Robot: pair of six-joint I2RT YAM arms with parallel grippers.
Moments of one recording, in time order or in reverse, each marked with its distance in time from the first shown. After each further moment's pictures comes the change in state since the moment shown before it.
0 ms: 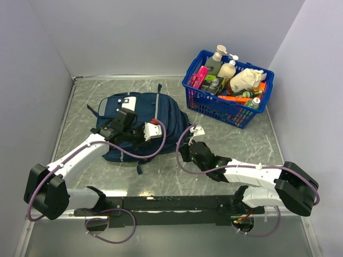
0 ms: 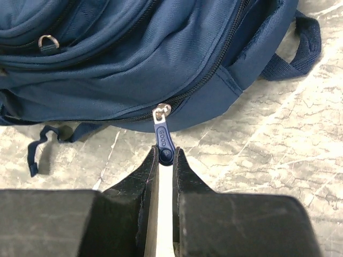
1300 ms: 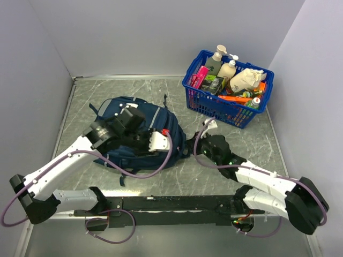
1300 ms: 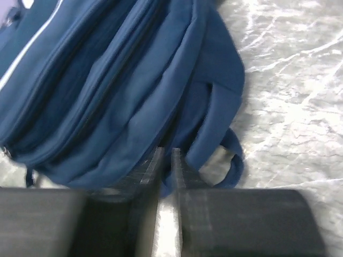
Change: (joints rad) left arm -0.306 -0.087 0.395 -0.499 -0.125 0.023; right arm -0.251 -0.160 -0.056 0.069 -0.340 -0.035
